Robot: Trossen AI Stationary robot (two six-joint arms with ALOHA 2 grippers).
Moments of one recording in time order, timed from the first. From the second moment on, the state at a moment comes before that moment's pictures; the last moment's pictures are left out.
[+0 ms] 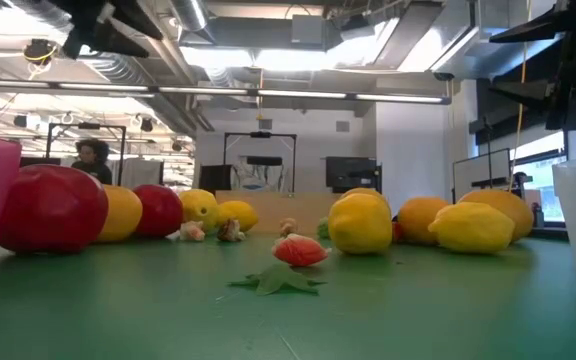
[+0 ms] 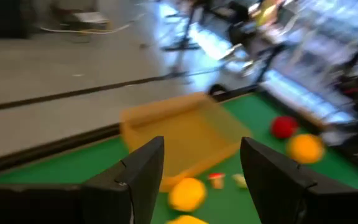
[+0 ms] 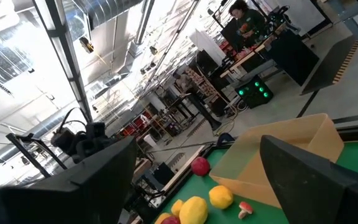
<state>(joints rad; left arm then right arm) -0.06 0.71 0.78 -0.56 -0.85 -0.65 0.57 0.00 0.01 0.50 1.11 0.29</state>
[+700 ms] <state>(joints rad) 0.77 1.08 1.12 -1.12 -0.12 -0.29 0.57 0.00 0.01 0.50 1.14 0.28</state>
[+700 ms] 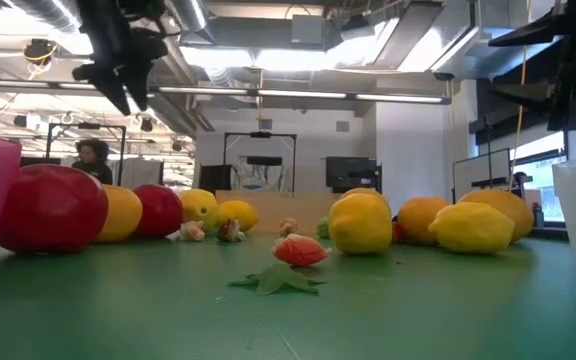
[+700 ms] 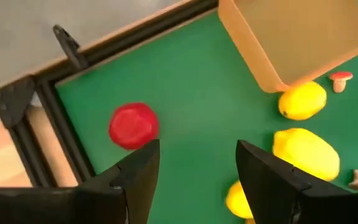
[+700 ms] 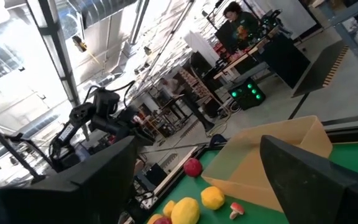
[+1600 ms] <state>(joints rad) 0.86 1.46 1.12 -1.13 -0.16 0.08 0.57 0.00 0.01 0.47 1.14 0.28</state>
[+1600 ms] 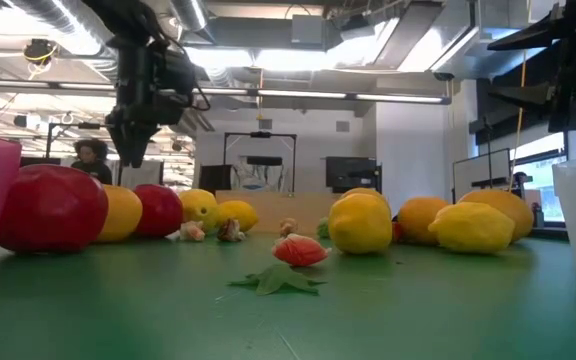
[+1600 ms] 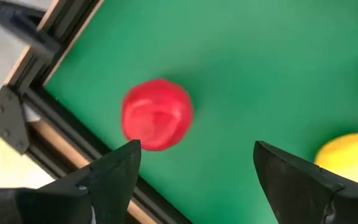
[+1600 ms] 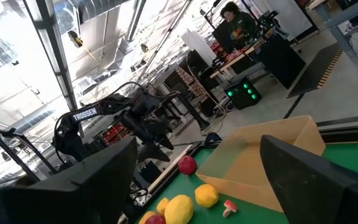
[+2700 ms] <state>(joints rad) 1.01 1.45 0.82 -0.74 -0.11 0.07 0.57 0.00 0.01 0.45 1.19 0.28</state>
